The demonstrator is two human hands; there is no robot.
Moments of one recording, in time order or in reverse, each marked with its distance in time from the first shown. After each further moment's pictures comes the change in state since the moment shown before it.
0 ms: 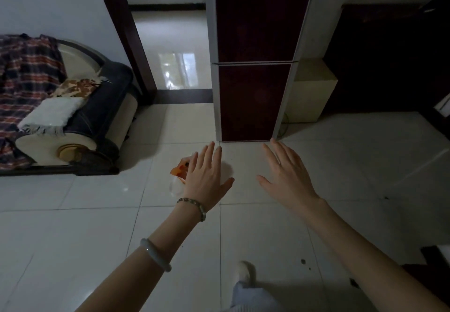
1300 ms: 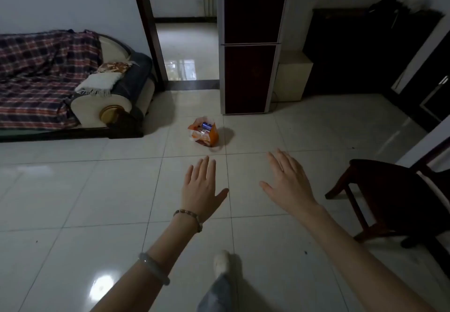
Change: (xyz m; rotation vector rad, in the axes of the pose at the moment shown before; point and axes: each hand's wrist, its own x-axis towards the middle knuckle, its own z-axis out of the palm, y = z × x) left_hand -0.601 0.037 -0.055 0.020 -0.024 -0.013; right_hand -0.545 -0.246 -0.059 -0.006 0.009 0.087
